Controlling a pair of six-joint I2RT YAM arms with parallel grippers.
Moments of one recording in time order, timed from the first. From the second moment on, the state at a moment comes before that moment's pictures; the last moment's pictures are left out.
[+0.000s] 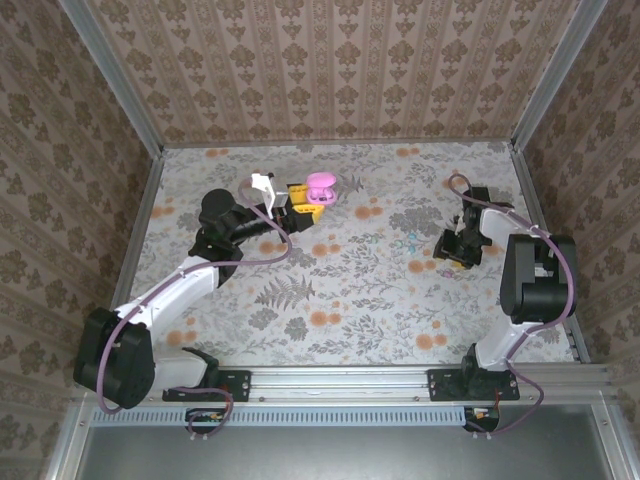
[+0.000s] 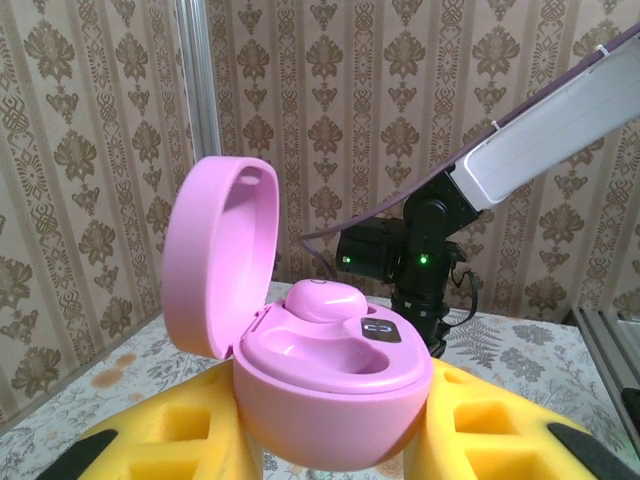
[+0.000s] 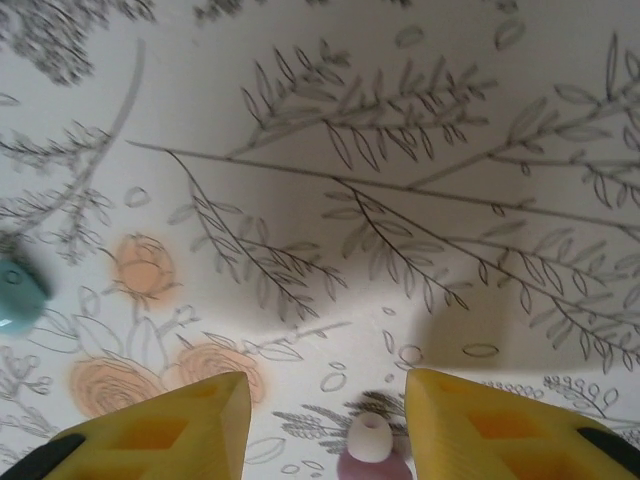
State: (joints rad) left arm -0.49 1.26 0.78 0.63 0.85 -0.08; right arm -0.12 1.72 1.04 -0.79 -0.16 0.27
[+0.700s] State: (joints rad) left arm -0.49 1.26 0.78 0.60 0.84 -0.07; right arm -0.02 1.76 1.07 -0.85 -0.17 0.25
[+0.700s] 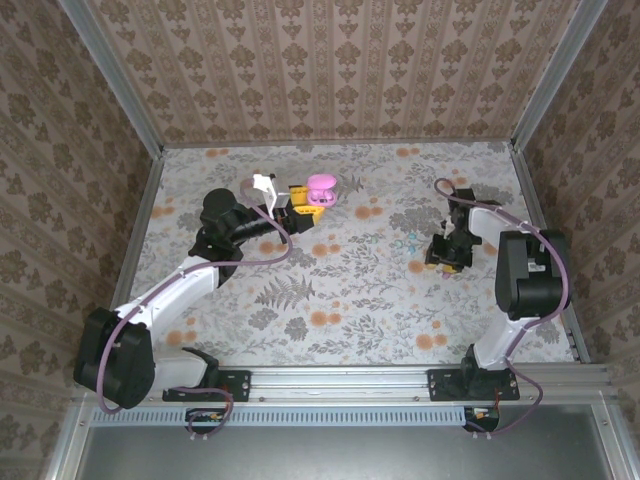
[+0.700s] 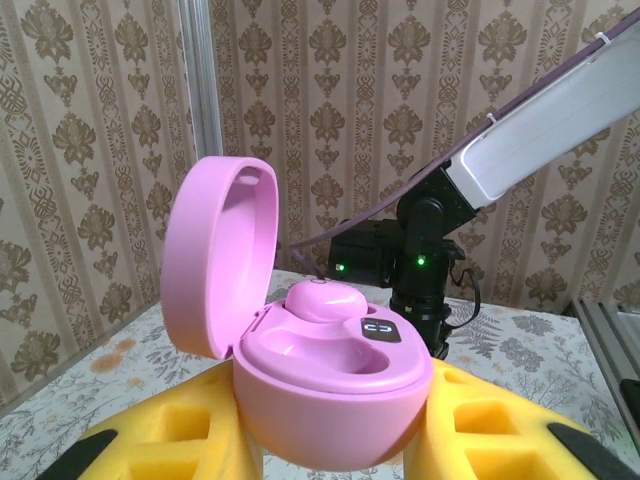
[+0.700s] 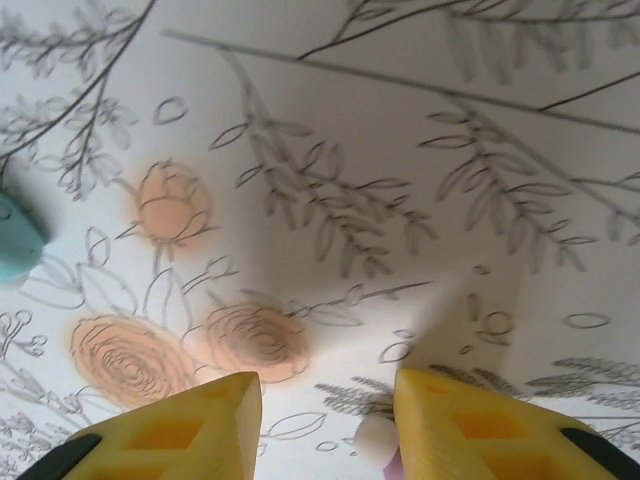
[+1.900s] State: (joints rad) left arm -0.49 1.26 0.79 0.59 0.84 -0.06; right arm -0.17 1.61 0.94 -0.81 -0.26 0.31
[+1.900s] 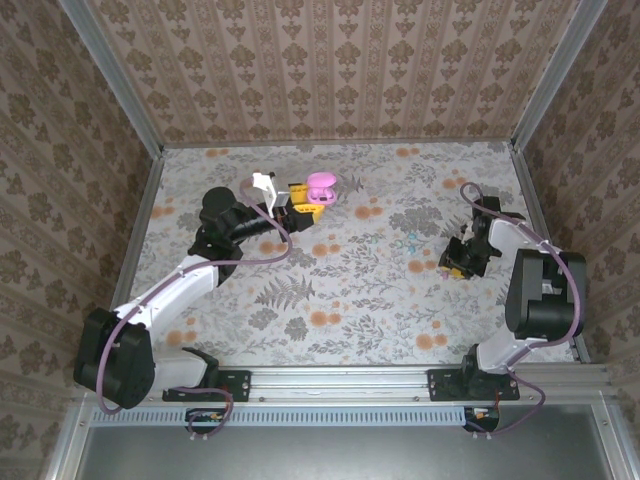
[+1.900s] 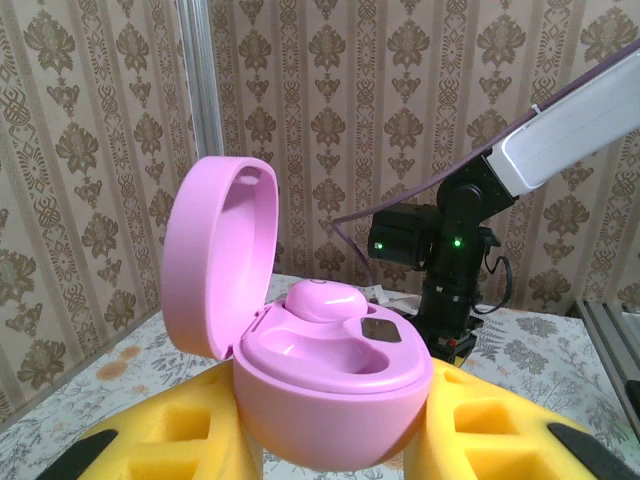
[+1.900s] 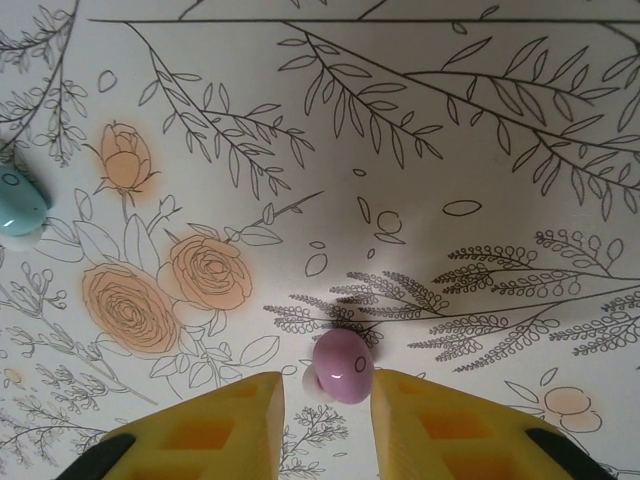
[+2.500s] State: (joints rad) left arm -0.49 1.26 0.79 0.59 0.84 -0.06; right arm -0.16 1.66 0.93 -0.81 -0.26 0.29
